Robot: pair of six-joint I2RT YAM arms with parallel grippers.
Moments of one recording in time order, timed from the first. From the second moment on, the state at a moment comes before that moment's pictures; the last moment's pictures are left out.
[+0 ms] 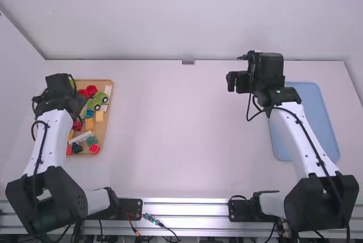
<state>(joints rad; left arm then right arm) 0.43 1.38 1.06 -0.69 -0.33 -0.76 0.11 1.44 1.19 -0.46 -0.17 0.02</state>
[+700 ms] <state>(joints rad) 0.59 1.56 0.98 -0.54 -0.26 -0.88 0.11 1.56 1.19 -0.43 -0.17 0.02</state>
